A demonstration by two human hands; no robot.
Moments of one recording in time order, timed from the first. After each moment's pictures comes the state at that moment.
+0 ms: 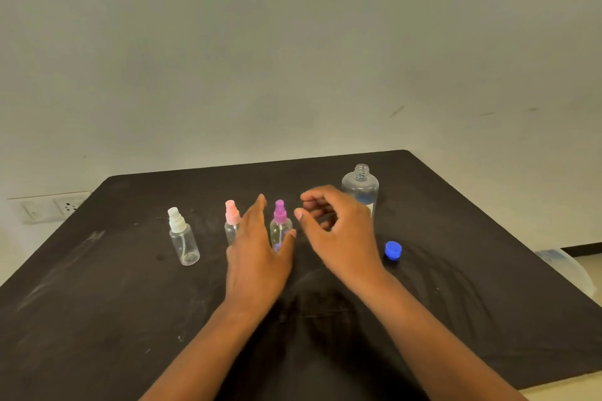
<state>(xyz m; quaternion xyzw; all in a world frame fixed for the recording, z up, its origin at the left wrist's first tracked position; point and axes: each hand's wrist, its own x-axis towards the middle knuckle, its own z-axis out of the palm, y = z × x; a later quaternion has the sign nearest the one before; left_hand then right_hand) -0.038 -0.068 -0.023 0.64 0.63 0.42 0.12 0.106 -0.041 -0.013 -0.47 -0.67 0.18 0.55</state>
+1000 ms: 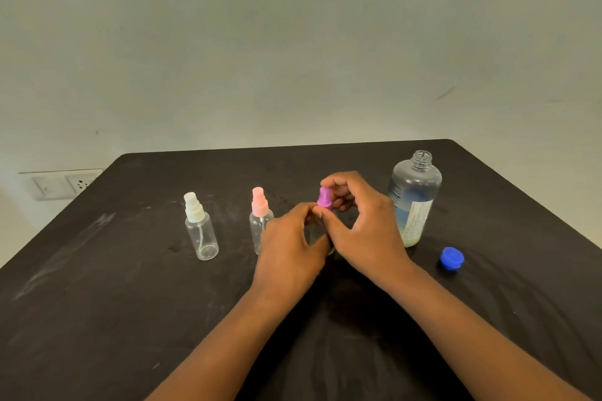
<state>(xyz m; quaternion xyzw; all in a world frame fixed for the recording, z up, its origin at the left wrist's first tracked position) -0.056 -0.015 -0.060 0.67 0.55 0.46 0.19 0.086 0.009 -0.044 -0.41 -0.73 0.15 0.52</state>
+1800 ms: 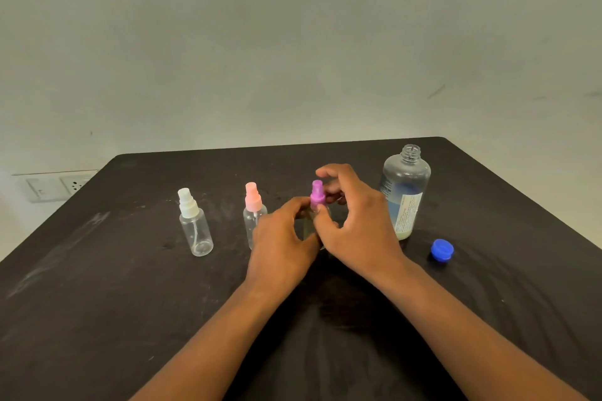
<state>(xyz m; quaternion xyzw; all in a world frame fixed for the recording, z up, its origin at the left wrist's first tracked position) -0.058 -0.013 -0.067 0.67 0.53 0.48 0.18 0.085 0.000 -0.042 -0.44 -0.75 0.07 0.50</state>
